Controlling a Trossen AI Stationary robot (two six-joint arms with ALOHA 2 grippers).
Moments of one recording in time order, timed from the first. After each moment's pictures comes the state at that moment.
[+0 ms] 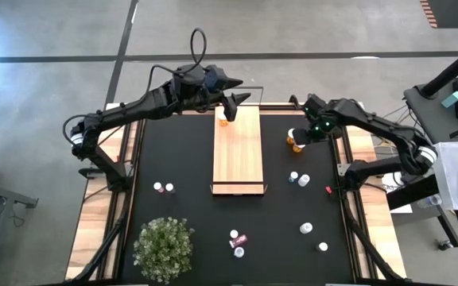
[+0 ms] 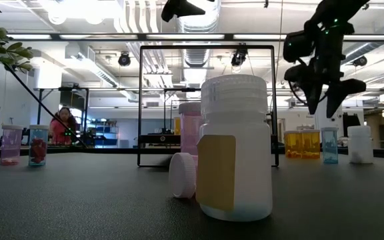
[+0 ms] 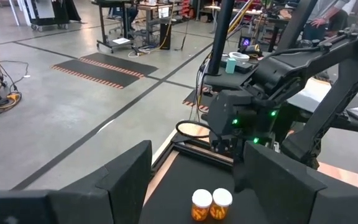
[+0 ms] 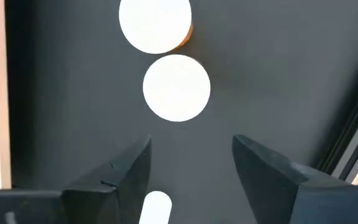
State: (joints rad) left arm 0.34 1.57 1.66 -0.23 -0.06 -0.09; right arm -0.77 1.26 0.93 -1.07 -0.14 0.56
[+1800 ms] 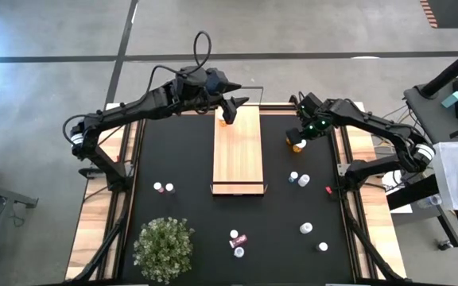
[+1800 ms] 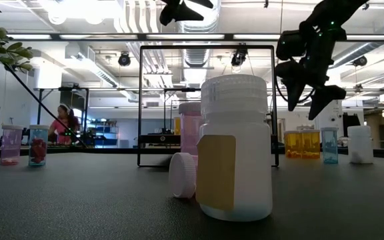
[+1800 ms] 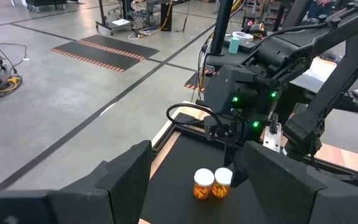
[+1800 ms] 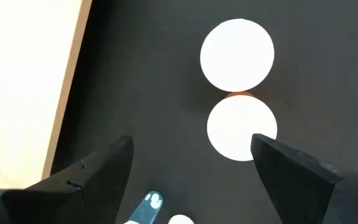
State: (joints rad) left arm 0.34 1.57 1.66 -0.31 -0.06 -0.09; right arm -0.75 1.29 0.93 -0.91 -0.23 0.45
